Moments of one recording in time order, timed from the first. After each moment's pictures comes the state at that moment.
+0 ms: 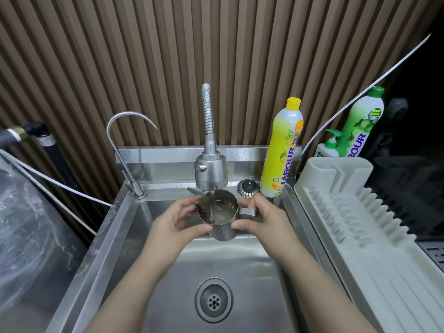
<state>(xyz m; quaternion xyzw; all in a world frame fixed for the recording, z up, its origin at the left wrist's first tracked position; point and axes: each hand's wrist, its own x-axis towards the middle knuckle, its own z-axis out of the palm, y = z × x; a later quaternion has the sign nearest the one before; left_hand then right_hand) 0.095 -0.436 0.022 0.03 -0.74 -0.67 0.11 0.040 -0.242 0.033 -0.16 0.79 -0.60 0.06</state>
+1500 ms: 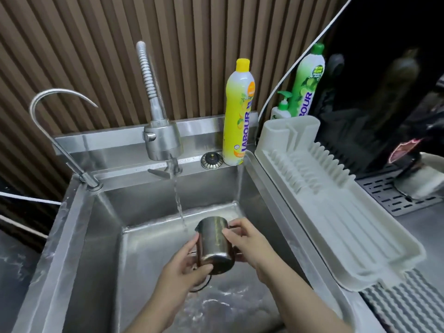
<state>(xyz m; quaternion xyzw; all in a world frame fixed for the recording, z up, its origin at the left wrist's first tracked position) 0.148 -0.386 -0.084 0.11 -0.67 -0.72 -0.14 0.103 -0.211 -0.051 0.11 0.71 -0.67 0.19</state>
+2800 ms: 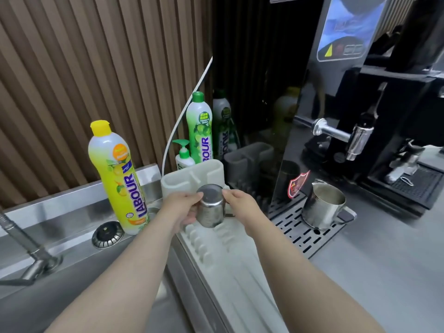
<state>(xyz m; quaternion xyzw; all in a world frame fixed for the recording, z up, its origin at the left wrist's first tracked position) -0.107 -0.136 0.026 0.06 -0.75 -0.64 -0.17 -0.063 0.014 0.009 0.19 0.72 -0.66 -0.03</state>
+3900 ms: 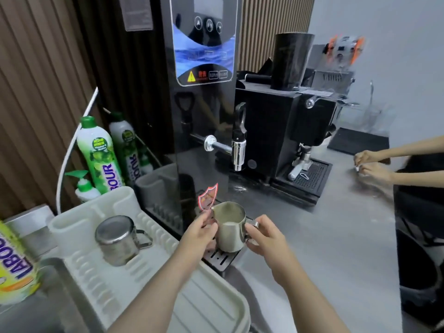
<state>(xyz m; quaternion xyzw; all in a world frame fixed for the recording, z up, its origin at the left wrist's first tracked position) -0.018 0.031 -0.004 -0.22 -0.66 -0.67 -0.26 0.094 0.165 0.004 0.24 0.67 -0.67 -0.20</state>
